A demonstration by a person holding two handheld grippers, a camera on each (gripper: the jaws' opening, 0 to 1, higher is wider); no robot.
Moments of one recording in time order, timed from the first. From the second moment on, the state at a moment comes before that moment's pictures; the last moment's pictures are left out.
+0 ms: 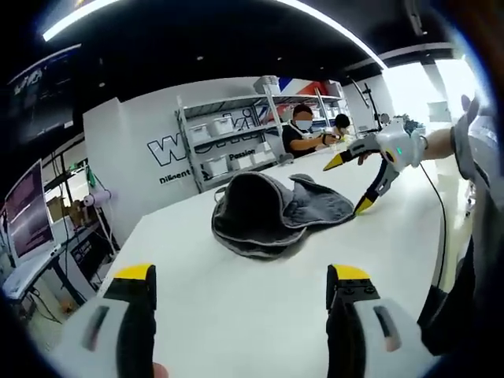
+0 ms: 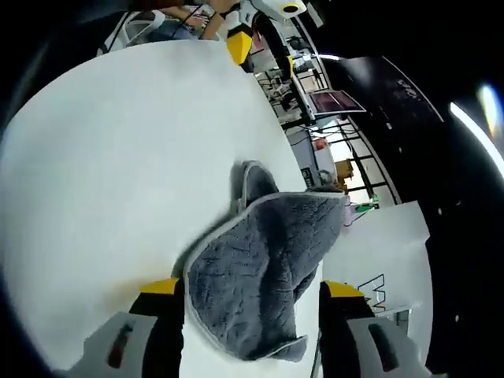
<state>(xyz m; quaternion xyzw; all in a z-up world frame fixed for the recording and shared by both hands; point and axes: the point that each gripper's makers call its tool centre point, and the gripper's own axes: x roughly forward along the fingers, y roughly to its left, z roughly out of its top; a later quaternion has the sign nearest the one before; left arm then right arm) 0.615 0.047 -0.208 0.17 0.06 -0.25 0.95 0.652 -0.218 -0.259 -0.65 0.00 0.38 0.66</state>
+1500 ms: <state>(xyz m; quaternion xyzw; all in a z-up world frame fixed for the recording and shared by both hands) 0.606 0.058 -0.202 0.17 0.05 -0.23 0.96 0.715 -0.275 0.059 -0.46 -0.21 0.16 0.85</state>
